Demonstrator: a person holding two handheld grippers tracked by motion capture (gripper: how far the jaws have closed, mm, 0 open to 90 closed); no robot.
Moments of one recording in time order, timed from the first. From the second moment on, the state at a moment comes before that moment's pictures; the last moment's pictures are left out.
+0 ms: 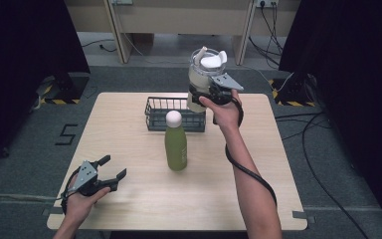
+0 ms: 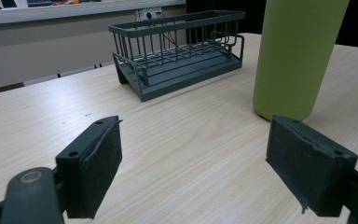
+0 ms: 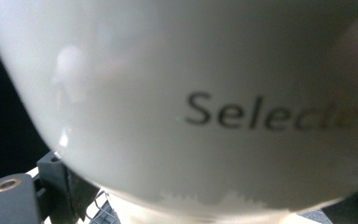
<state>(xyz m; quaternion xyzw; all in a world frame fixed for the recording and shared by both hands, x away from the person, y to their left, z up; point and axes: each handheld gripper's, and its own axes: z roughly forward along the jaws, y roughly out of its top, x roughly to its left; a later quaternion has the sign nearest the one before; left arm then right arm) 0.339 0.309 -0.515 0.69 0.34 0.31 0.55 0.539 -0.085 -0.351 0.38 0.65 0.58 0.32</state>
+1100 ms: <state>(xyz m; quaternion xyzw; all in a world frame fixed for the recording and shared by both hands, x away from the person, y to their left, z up) 0.339 0.310 -0.514 0.69 0.34 0.31 0.56 0.563 -0.070 -0.358 0.39 0.65 0.57 0.31</state>
